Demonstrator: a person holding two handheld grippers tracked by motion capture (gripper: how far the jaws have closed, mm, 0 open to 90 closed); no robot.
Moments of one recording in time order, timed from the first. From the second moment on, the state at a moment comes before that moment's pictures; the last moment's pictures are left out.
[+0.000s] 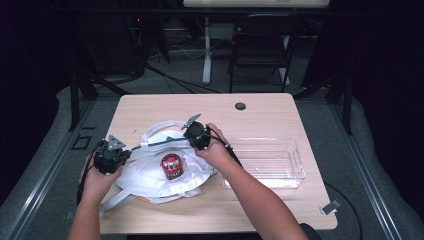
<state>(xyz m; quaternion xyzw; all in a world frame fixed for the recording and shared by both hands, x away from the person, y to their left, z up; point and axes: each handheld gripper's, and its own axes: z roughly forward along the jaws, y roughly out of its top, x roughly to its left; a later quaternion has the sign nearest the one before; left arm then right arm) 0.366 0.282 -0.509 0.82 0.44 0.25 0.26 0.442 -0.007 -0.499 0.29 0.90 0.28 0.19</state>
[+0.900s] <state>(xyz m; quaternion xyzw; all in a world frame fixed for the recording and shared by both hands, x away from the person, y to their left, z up) 0.369 0.280 -0.514 0.83 0.44 0.23 0.25 0.443 -0.005 -0.506 0.30 0.90 0.26 0.18</state>
